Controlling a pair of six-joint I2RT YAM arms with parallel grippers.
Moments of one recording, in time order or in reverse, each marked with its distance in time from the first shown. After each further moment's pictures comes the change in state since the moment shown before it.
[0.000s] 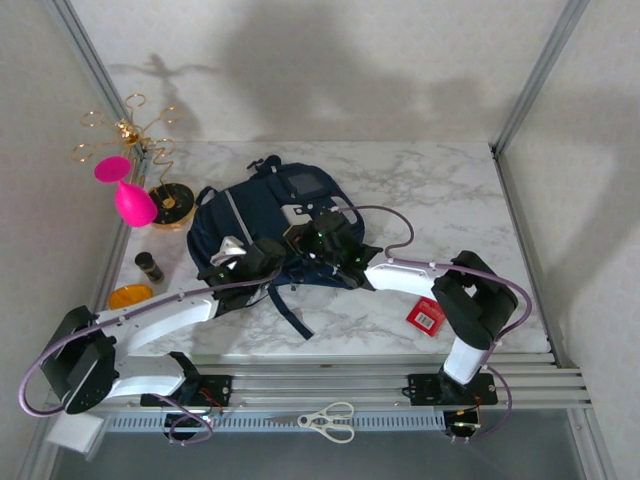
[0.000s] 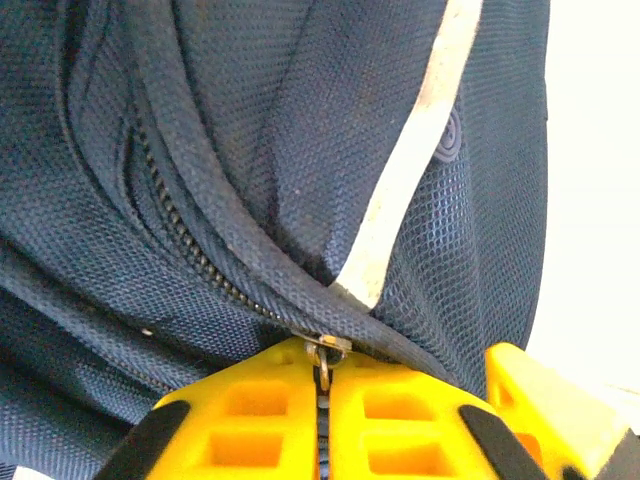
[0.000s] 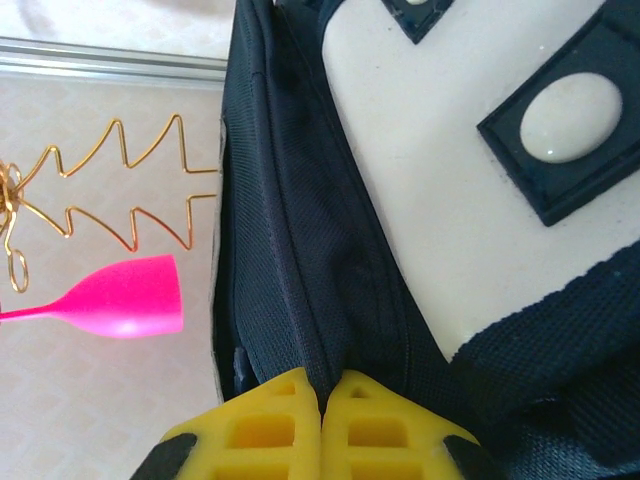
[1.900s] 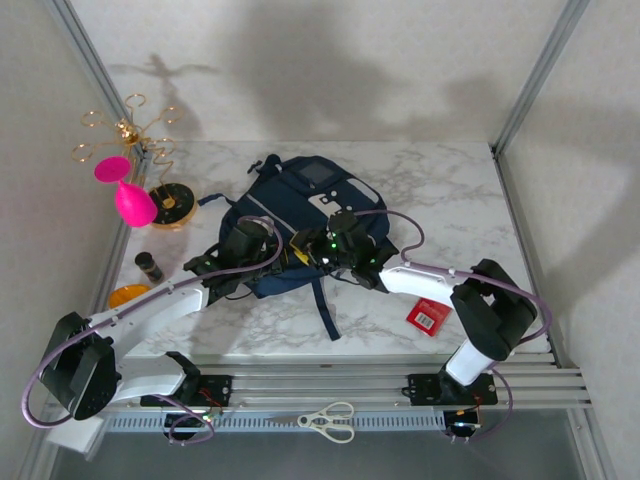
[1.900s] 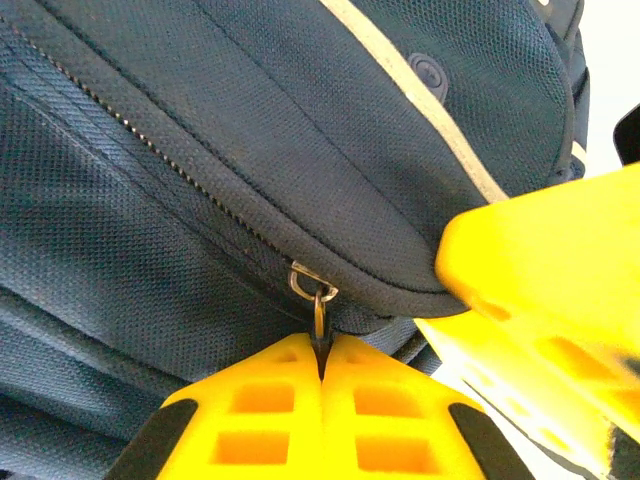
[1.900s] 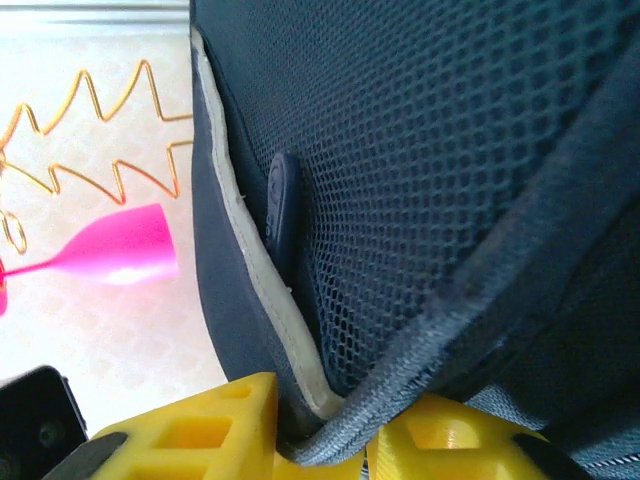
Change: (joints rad) left arm 0.147 -0.001 0.045 -0.006 0.517 0.996; right arm -0.037 -0.100 -0.077 -0.086 -0.150 0.057
